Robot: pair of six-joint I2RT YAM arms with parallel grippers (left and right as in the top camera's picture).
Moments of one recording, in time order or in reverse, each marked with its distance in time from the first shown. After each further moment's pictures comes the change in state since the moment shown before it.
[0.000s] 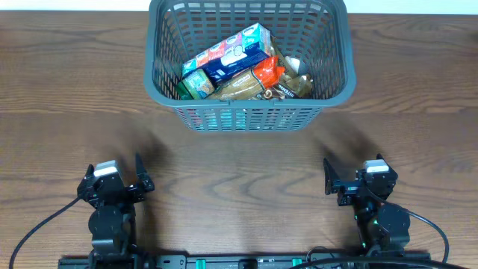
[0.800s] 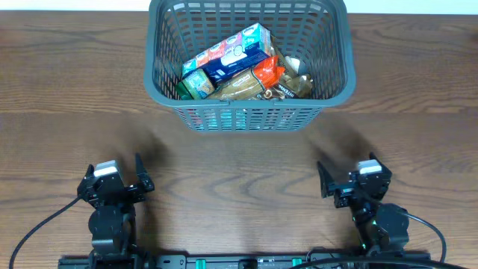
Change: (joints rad) left arm 0.000 0.000 0.000 0.000 0.000 0.000; right arm 0.027 0.000 0.000 -0.002 -0.039 -0.025
